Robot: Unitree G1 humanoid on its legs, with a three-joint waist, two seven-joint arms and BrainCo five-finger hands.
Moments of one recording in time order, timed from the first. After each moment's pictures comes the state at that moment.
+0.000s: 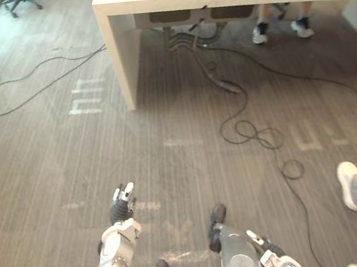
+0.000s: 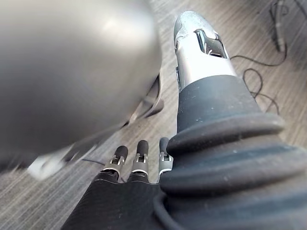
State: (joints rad) left arm 0.09 0.11 -0.06 0.27 -0.69 -0.01 0.12; right arm 0.12 -0.11 -0.18 0.97 0.76 0.07 0.06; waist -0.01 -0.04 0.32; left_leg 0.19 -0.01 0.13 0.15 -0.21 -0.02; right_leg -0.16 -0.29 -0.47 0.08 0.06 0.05
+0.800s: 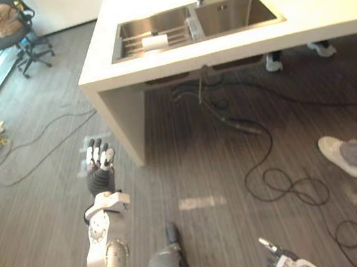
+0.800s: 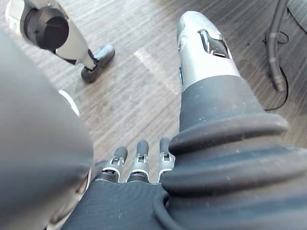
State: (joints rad) left arm 0.04 0.07 -0.01 -0.03 -0.63 -0.15 0.16; right arm 0.09 -0.21 -0.15 1.00 0.70 0.18 0.10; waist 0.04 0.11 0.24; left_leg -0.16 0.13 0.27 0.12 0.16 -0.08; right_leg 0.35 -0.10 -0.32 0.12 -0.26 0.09
